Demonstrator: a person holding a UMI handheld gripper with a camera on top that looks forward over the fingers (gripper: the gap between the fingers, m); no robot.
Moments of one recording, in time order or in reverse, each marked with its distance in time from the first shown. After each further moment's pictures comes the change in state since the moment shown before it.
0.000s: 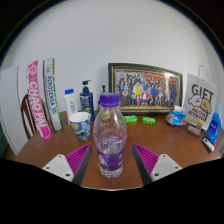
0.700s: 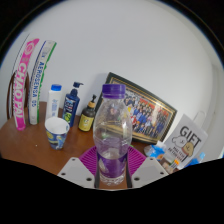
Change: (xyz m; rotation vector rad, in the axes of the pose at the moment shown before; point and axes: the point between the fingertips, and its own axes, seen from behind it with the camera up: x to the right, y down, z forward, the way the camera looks) arm 0.048 -0.092 0.042 0.044 0.224 -0.361
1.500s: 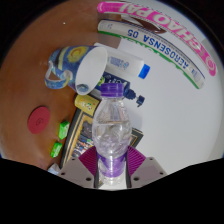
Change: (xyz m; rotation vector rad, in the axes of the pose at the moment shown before) arm -0.031 -0.107 0.098 0.181 0.252 -1.634
